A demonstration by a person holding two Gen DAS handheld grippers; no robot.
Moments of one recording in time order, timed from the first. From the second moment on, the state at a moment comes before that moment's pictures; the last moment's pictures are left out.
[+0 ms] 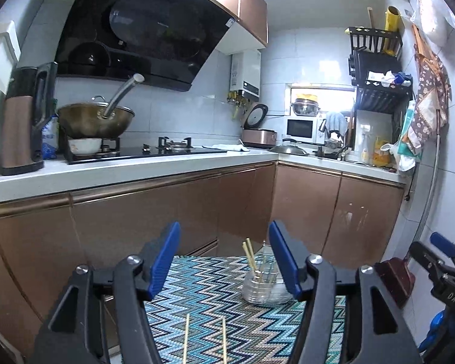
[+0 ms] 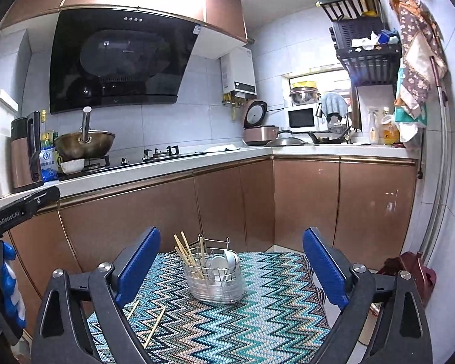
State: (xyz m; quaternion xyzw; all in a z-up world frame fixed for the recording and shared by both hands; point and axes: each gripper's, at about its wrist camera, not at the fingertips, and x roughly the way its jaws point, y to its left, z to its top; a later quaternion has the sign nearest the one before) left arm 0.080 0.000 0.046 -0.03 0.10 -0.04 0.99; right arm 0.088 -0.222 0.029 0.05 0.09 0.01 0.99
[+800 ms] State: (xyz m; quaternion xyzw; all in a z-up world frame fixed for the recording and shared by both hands) left arm 0.040 0.019 0.038 -0.03 0.08 0.00 1.00; right arm 0.041 -0.211 0.031 0.06 0.06 0.00 1.00
